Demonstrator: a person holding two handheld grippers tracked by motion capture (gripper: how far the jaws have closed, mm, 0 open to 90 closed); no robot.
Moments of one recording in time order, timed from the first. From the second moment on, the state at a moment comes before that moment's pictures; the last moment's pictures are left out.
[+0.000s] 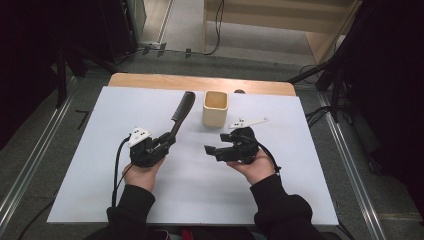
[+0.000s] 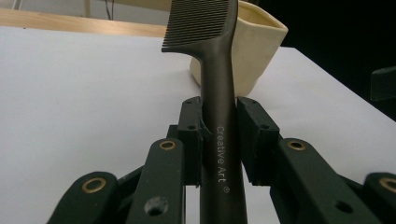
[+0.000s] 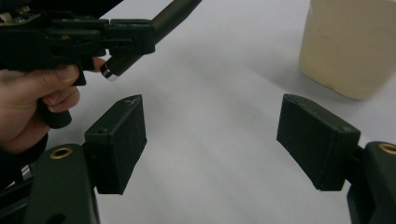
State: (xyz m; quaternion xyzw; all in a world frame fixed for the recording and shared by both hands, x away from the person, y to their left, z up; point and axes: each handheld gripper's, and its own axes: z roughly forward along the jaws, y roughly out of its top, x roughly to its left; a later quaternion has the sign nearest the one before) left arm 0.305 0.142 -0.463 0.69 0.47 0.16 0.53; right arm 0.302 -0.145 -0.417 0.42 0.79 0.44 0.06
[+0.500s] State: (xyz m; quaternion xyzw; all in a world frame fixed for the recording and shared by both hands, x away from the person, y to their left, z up) left arm 0.299 0.141 -0.468 0.68 0.46 0.18 0.54; right arm 0.319 -0.126 -0.414 0.42 0.79 0.44 0.06
